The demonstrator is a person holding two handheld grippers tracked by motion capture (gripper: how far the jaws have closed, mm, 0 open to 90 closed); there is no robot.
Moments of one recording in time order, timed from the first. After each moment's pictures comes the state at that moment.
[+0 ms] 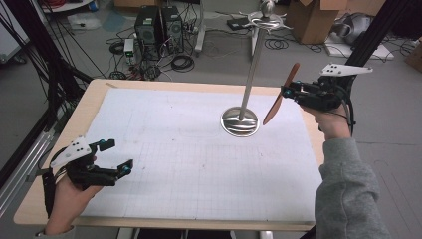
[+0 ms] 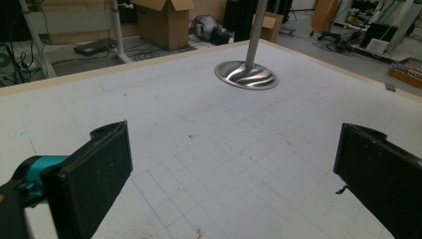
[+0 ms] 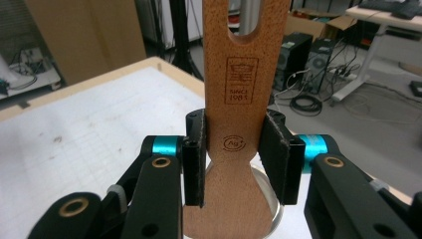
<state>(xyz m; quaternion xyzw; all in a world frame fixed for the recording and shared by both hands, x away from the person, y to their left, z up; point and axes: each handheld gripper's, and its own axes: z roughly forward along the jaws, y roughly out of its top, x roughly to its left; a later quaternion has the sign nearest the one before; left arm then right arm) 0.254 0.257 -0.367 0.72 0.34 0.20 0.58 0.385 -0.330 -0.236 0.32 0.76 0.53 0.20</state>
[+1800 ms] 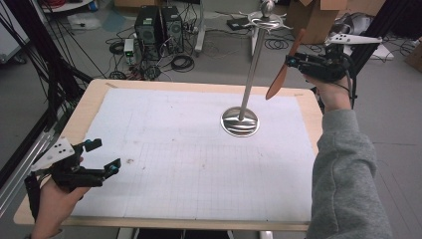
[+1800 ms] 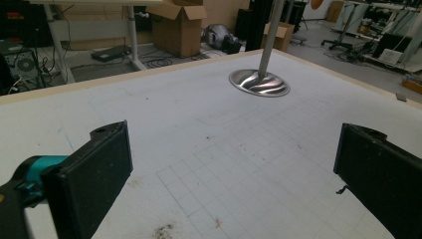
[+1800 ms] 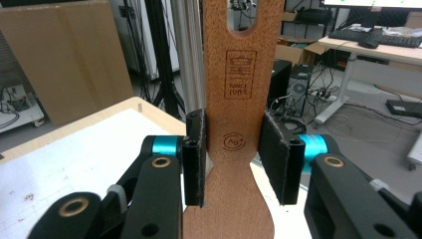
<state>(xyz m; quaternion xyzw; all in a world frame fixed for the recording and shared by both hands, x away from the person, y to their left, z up) 0.244 0.279 -0.360 0.70 0.35 0.22 0.58 0.429 -0.332 -0.194 0.34 0.72 0.56 0.22</state>
